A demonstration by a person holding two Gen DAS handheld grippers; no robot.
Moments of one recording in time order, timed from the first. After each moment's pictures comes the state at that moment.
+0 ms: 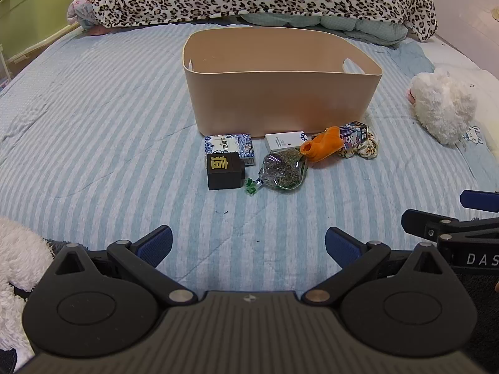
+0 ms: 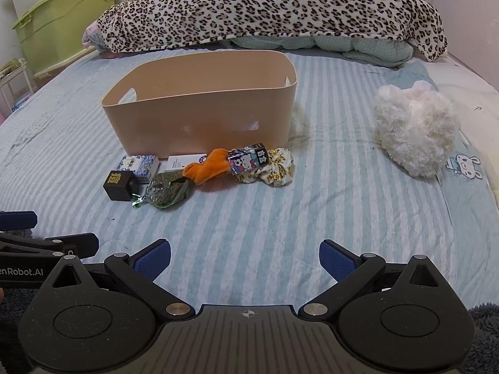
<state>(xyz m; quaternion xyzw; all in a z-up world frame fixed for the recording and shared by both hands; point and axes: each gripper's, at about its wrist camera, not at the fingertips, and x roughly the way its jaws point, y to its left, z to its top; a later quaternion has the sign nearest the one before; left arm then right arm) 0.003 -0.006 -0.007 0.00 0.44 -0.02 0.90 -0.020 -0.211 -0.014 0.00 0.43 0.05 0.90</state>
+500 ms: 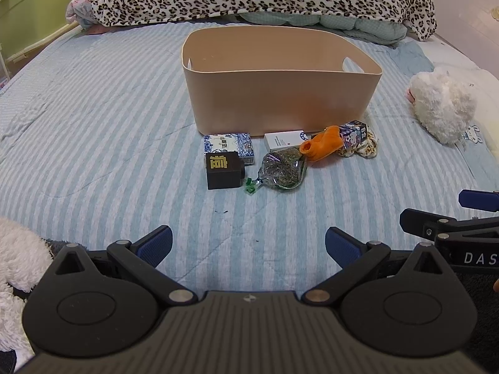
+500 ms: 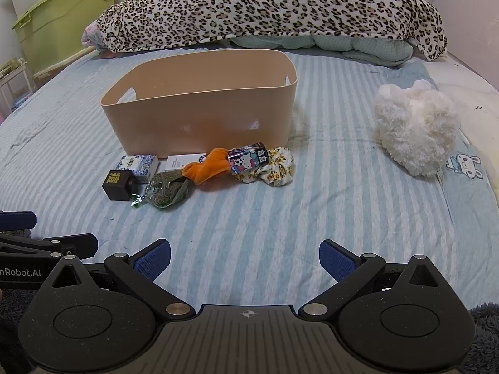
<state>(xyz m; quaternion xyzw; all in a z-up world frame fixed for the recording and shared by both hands) 0.003 -0.007 -0.007 0.00 0.44 -0.02 0.90 -0.019 -0.211 -0.015 0.00 0.43 0.05 0.90</state>
